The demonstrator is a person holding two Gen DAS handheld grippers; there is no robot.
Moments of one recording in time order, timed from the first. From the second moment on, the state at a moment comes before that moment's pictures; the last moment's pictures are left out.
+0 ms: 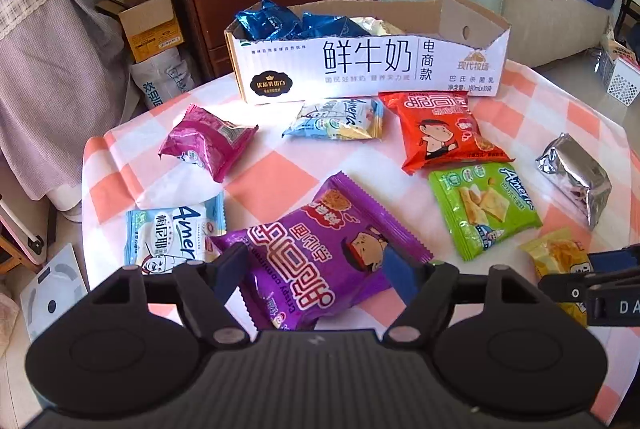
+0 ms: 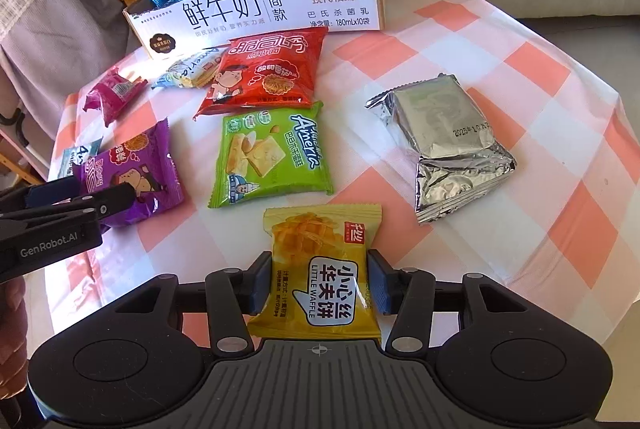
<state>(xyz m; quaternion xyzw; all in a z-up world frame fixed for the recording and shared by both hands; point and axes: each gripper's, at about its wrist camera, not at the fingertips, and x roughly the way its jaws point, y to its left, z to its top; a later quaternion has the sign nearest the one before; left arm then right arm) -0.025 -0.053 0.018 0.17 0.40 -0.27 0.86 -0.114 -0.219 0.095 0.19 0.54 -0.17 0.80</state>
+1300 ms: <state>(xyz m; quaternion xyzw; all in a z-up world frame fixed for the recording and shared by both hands) -0.023 -0.076 0.001 0.27 0.35 -0.37 0.81 -0.103 -0.205 0.093 0.16 0.55 -0.18 0.80</state>
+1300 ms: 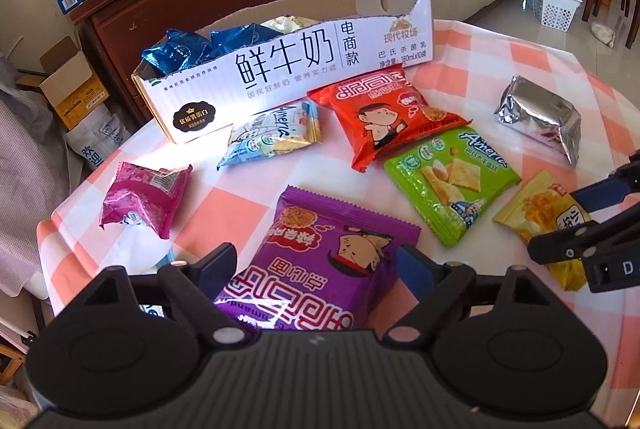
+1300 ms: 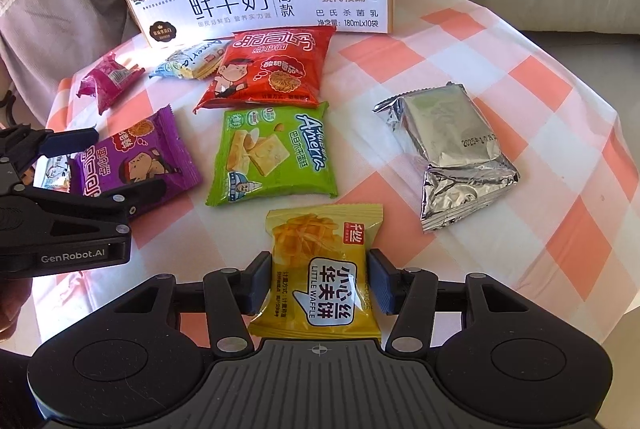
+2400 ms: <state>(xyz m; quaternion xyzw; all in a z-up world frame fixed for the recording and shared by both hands) -0.044 -0.075 0.011 0.26 0.36 -0.34 0.83 -0.097 -0.200 0.108 0.15 0.51 -0.17 0.83</state>
